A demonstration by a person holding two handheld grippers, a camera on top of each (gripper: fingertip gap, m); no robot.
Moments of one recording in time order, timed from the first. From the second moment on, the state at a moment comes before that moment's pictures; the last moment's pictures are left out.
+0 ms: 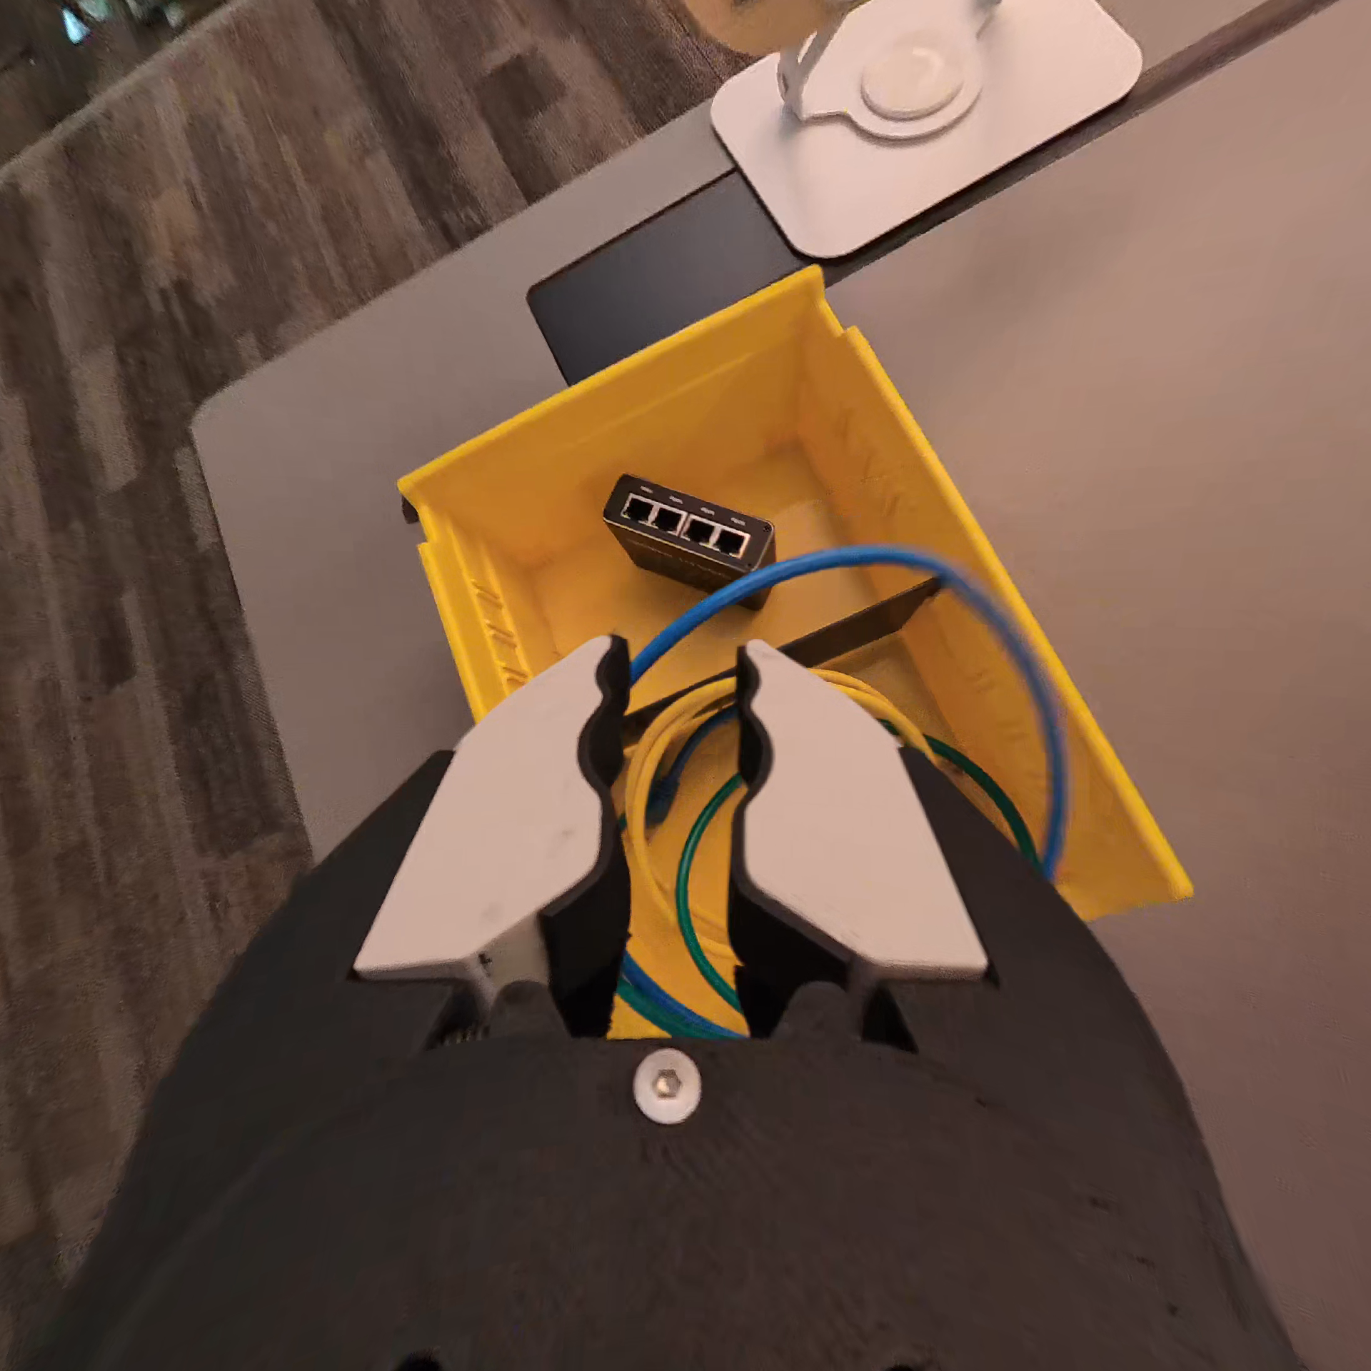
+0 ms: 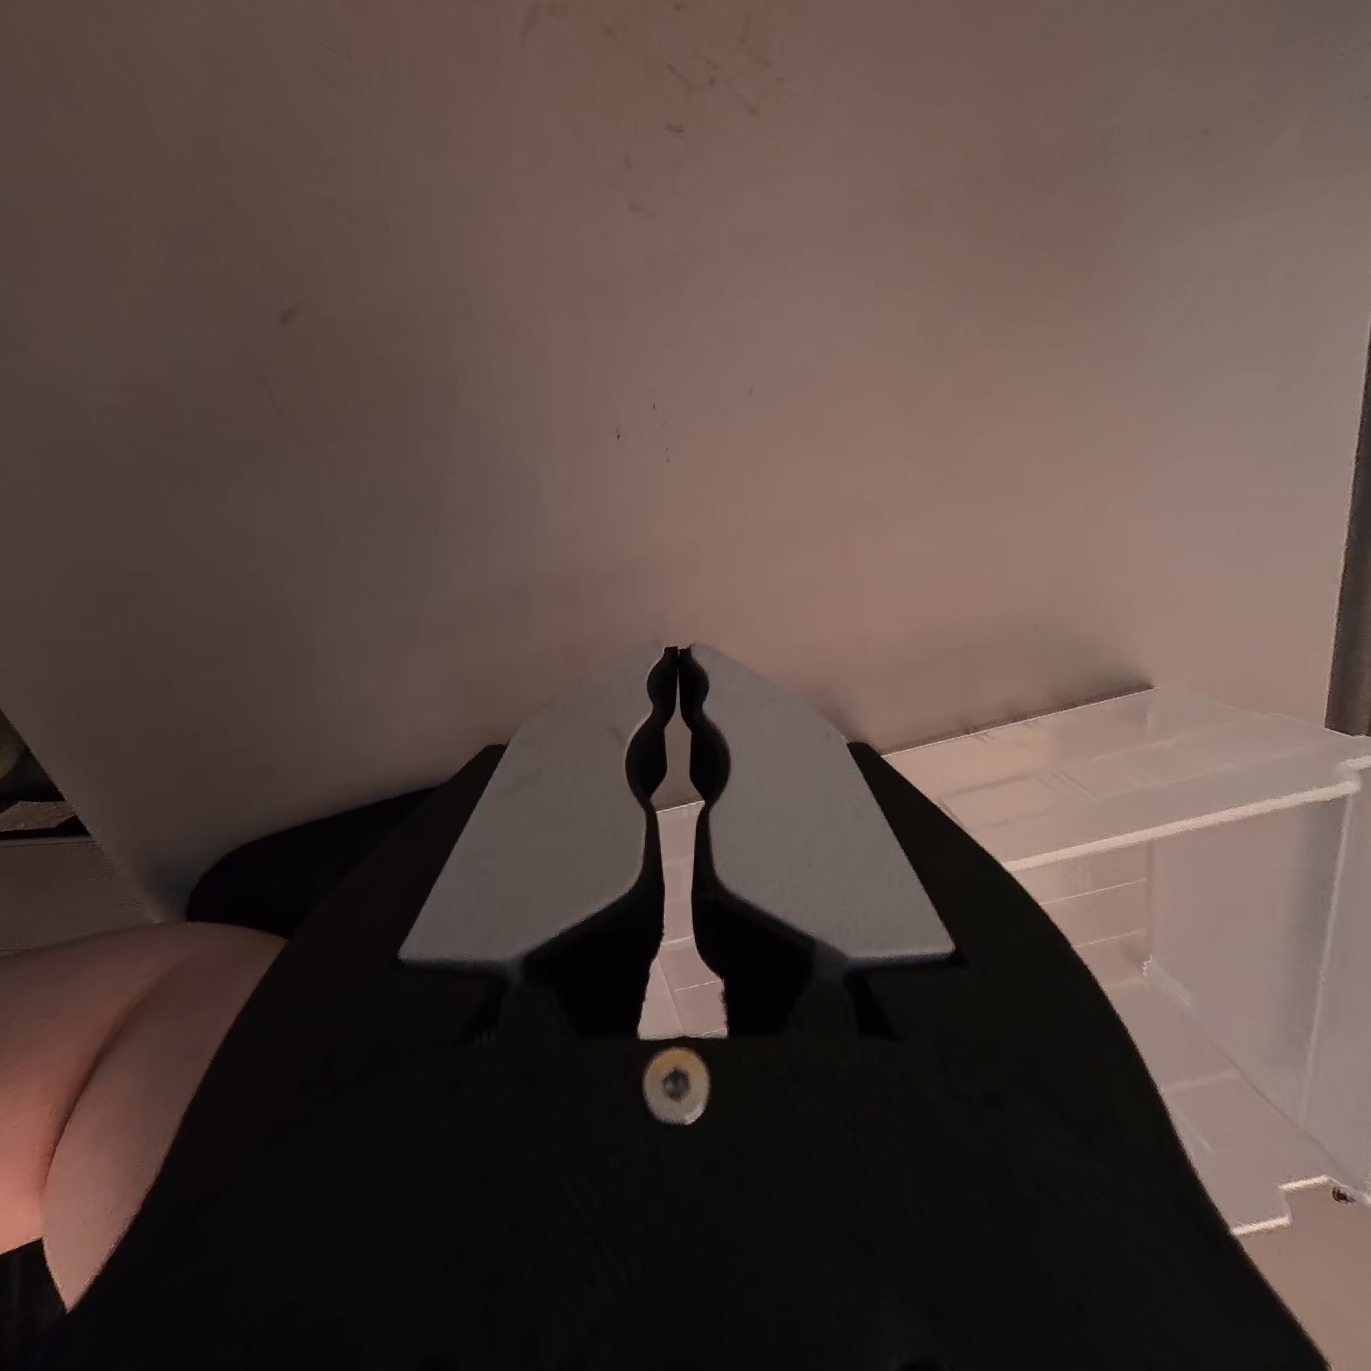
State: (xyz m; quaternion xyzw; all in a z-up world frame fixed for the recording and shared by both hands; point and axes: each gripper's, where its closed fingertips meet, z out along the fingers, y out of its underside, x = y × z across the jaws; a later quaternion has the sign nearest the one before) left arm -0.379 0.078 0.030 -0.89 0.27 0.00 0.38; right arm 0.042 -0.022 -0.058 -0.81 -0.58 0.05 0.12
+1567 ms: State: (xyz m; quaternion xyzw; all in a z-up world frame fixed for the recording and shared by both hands) left arm -0.356 0.003 0.167 -0.77 0.22 0.00 0.60; right arm 0.039 -0.020 -0.062 -0.80 -0.58 0.06 0.12
